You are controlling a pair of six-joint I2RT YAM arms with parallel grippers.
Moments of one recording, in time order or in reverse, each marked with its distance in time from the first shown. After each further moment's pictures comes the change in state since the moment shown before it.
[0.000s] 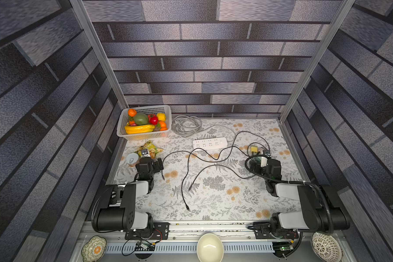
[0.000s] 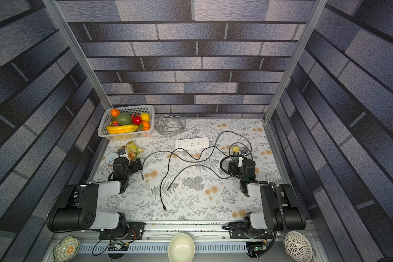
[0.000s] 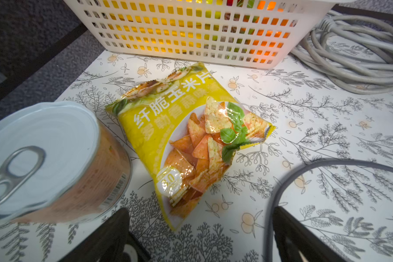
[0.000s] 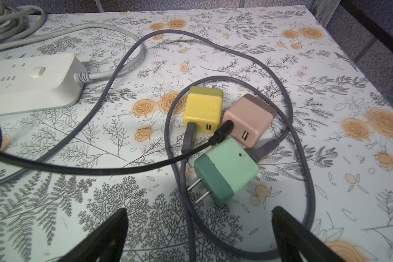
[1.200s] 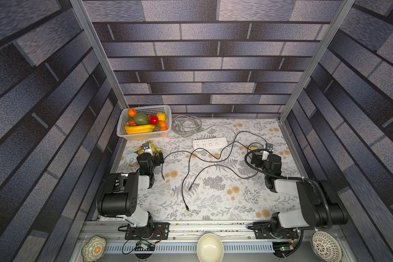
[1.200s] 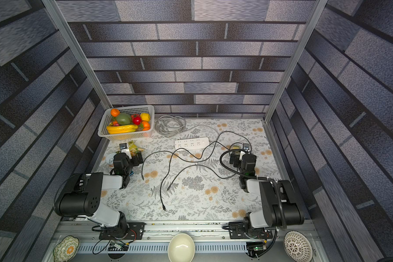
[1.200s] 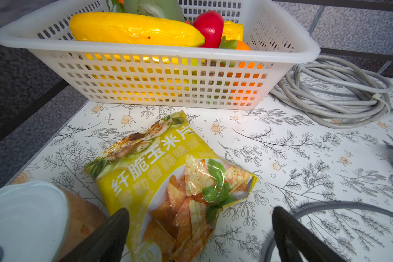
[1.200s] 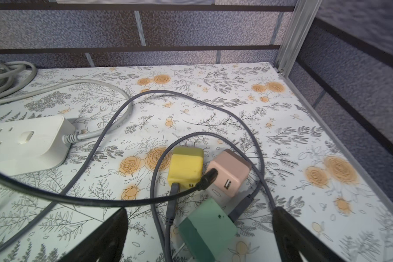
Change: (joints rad) left arm 0.001 0.132 0.065 0.210 0.053 0.078; right arm 0.032 -0.066 0.116 -0.056 0.151 0.023
